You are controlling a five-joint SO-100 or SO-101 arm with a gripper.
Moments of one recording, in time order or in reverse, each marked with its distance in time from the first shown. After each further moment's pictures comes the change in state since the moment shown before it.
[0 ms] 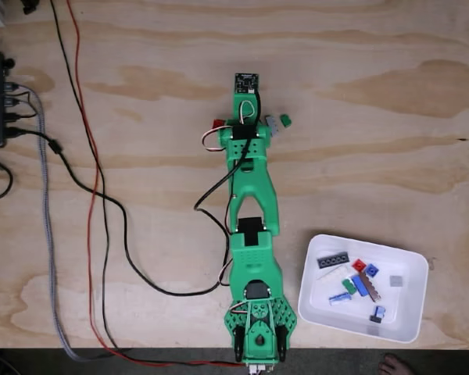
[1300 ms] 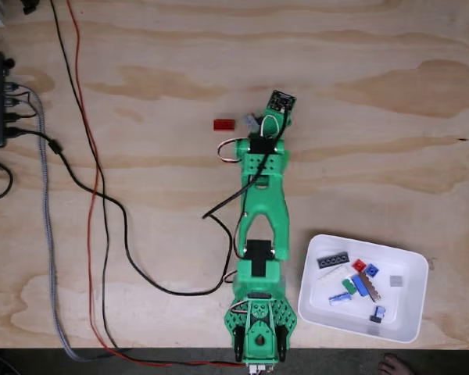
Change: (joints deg) arm 6.3 21.2 13.4 10.6 15.7
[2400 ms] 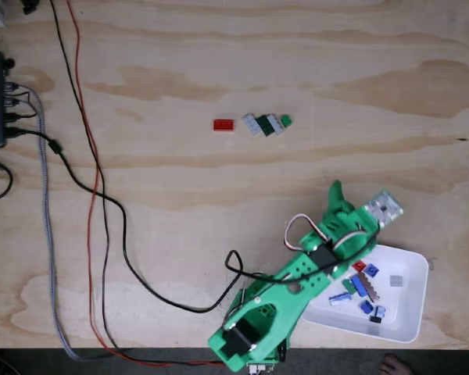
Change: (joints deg) arm 33.0 39.8 33.0 -20.2 -16.3
